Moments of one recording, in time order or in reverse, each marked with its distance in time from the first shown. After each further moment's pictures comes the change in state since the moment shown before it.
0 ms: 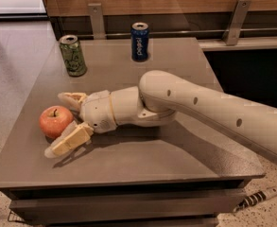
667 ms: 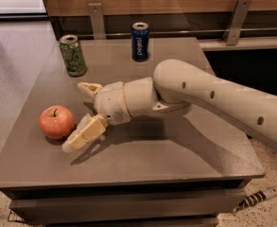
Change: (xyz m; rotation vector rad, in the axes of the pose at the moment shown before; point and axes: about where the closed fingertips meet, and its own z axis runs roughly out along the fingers) arm 0.000 -0.013 -0.037 0.070 0.089 0.007
